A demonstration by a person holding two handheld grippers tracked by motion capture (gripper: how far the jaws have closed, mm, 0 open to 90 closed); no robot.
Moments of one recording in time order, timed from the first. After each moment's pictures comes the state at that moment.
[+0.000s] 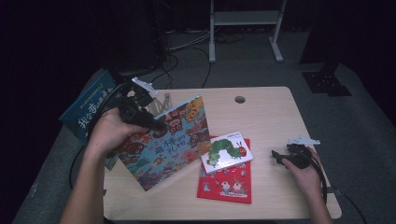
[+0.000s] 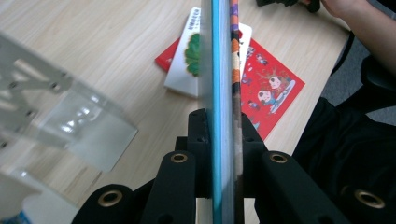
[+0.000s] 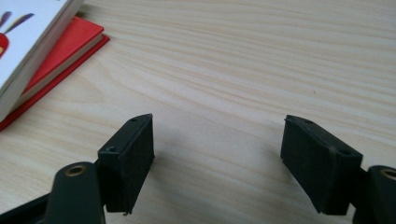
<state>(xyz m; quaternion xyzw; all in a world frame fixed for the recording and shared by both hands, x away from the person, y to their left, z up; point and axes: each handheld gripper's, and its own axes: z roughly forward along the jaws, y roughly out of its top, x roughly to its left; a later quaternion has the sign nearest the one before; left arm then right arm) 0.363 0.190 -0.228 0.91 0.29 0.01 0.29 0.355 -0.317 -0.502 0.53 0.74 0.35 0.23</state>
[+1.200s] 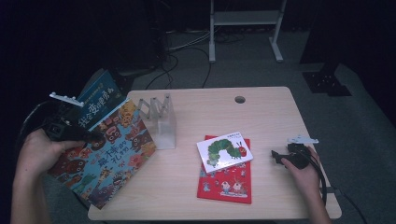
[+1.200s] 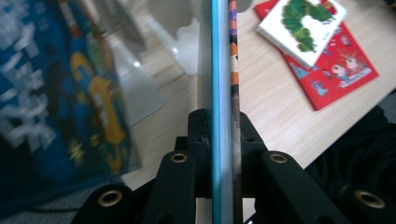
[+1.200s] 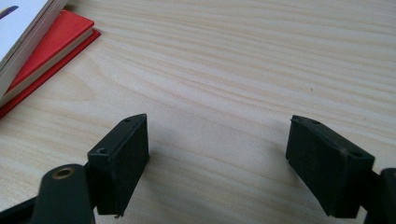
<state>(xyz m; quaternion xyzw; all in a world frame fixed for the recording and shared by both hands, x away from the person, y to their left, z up) 0.322 0.346 -0.239 0.84 0.46 0.06 0.27 0.358 -0.316 -0.503 0.53 0.74 0.34 0.23</state>
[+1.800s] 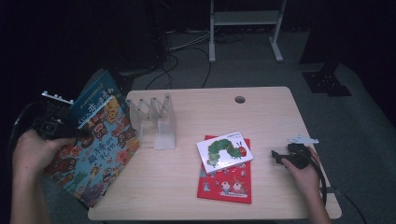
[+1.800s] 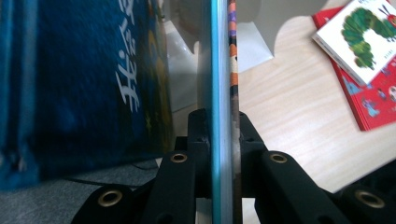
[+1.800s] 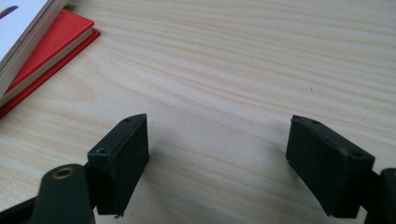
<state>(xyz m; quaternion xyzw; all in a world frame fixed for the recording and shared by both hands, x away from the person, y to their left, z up) 0.332 0.364 -0.245 0.80 0.53 0.11 0.24 0.358 -0.316 -0.503 0.53 0.74 0.34 0.23</state>
